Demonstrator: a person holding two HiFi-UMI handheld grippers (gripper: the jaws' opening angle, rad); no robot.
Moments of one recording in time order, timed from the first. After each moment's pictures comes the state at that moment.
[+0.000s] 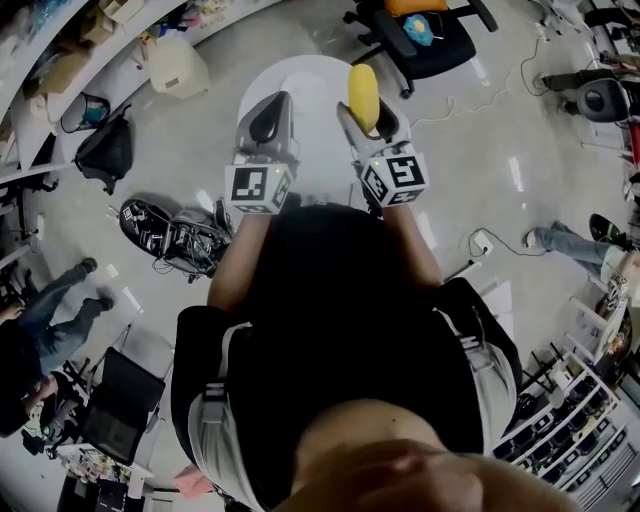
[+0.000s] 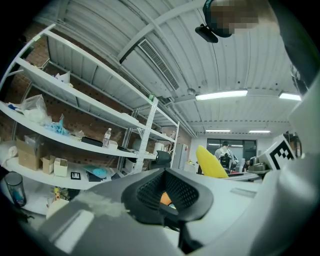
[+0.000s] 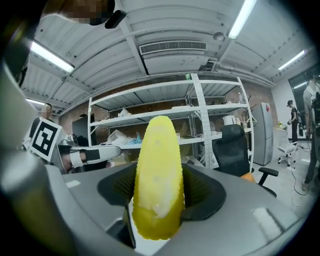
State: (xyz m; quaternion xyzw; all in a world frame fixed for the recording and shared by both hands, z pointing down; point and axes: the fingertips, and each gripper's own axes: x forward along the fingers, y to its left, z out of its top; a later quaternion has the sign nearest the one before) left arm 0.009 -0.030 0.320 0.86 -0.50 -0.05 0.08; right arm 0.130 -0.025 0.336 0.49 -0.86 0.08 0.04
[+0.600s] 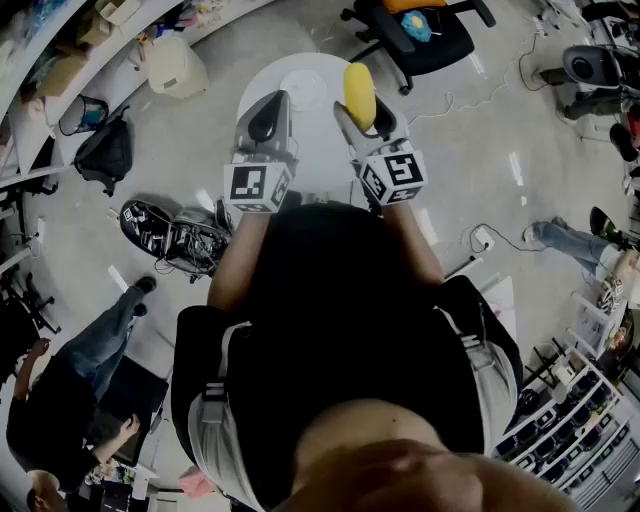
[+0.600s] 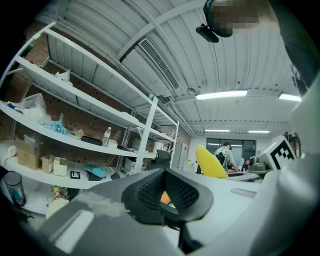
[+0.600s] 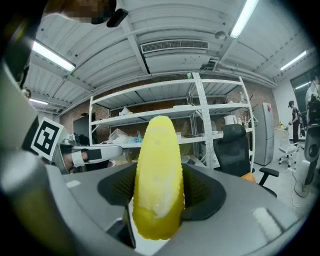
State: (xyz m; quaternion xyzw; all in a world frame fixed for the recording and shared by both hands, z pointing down) left arm 0.006 -0.030 0.326 0.86 -0.50 -0.05 0.08; right arm 0.124 -0.023 0.341 0.49 -0.87 0.08 0.05
